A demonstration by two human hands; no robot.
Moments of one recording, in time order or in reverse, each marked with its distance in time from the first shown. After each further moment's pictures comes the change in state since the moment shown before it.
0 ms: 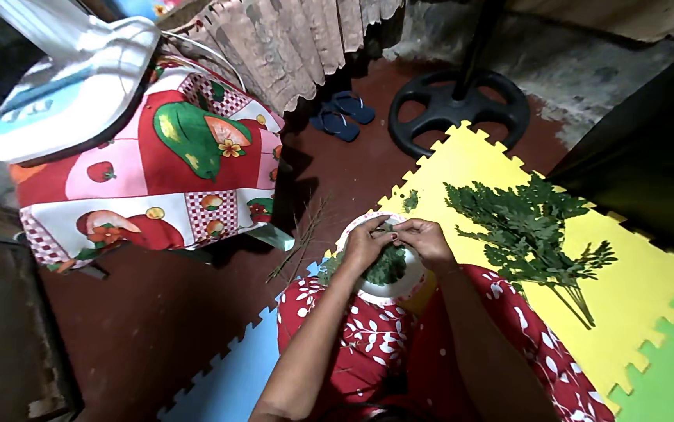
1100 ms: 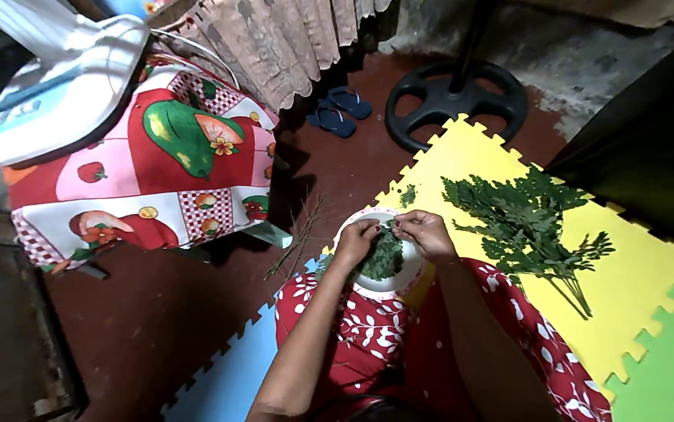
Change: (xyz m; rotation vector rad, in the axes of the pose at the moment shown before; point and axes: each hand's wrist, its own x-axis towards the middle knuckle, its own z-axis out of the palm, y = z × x) left_hand -0.001 -0.008 -0.007 0.115 -0.031 -0.069; right_hand 0.002 0.000 -0.007 0.133 0.075 0.040
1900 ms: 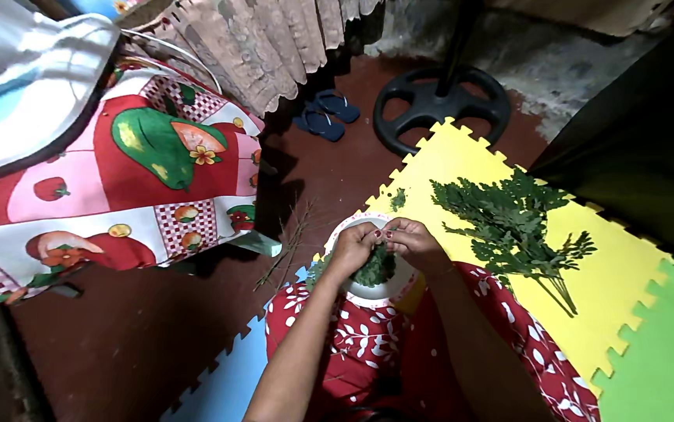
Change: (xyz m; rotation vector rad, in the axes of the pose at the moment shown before) left_hand -0.003 0.020 -0.003 -0.060 -0.062 0.146; right_hand -0.008 -0.005 -0.001 0.144 -0.277 -0.007
